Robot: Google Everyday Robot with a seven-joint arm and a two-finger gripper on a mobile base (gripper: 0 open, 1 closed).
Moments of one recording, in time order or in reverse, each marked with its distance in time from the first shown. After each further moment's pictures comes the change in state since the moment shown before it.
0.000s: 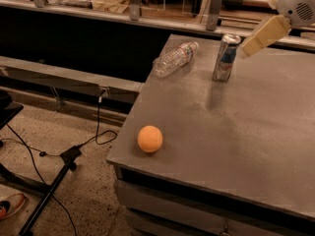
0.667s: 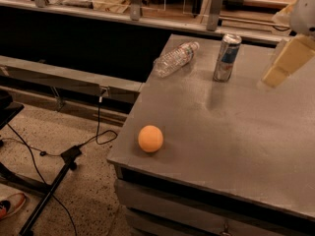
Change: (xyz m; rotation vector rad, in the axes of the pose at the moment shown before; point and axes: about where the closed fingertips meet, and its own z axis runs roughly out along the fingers) arm 0.028 0.082 -0.053 -0.108 0.244 -0.157
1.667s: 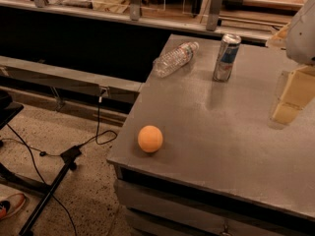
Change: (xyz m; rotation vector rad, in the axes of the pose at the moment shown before) arm 0.010 0.077 -0.011 -0.099 0.172 -0.127
